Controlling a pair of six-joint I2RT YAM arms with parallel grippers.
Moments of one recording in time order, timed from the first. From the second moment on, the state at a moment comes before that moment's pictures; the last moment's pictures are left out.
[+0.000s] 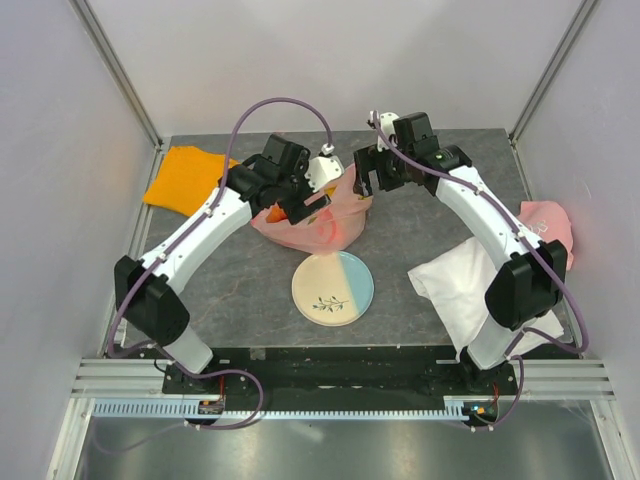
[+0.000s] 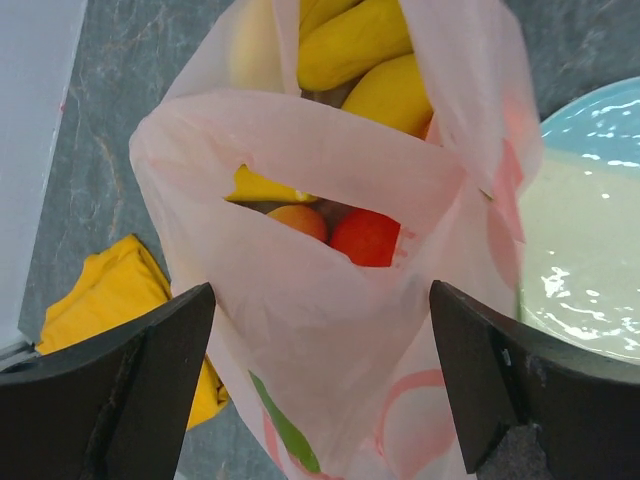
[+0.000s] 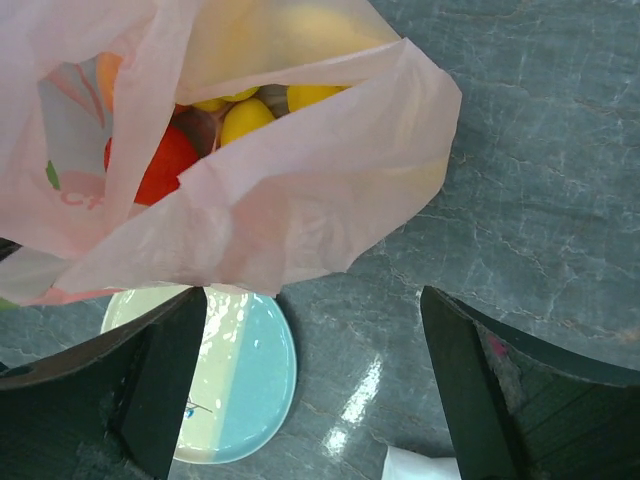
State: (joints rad) left arm -0.58 1.60 1.56 -0.75 0.02 0.61; right arm 0.42 1.71 1.66 -0.68 -0.20 0.07
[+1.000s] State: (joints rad) left arm -0.28 1.95 2.40 -0.77 -0.04 0.27; right arm 0.29 2.11 2.30 -0.47 -0.40 0.10
